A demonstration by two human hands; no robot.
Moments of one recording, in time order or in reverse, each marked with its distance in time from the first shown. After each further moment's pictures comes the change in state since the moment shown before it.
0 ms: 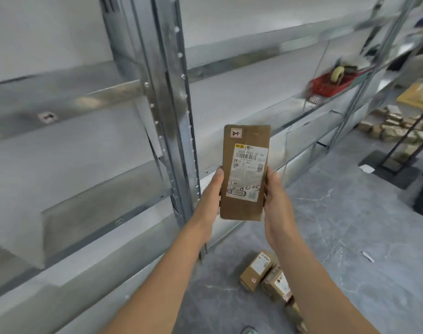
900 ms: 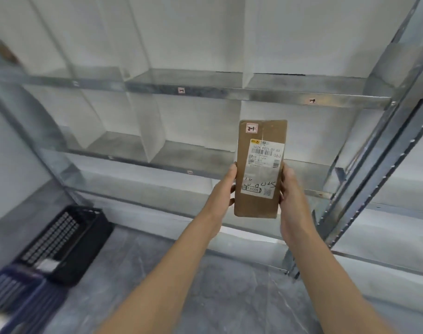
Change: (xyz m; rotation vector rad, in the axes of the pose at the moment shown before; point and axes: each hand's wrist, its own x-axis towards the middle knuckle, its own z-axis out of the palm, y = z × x) left_hand -0.331 -0.005 -0.131 -0.091 0.840 0.077; right_hand -0.230 0.008 0.168 -0.143 -0.861 0.030
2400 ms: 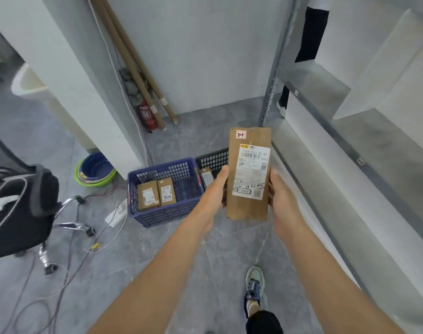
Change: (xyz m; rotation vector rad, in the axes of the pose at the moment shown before) left_hand -0.069 -0.154 -0.630 -0.431 1.045 -0.357; right_hand -0.002 0.214 0.695 -0.388 -0.997 0.397
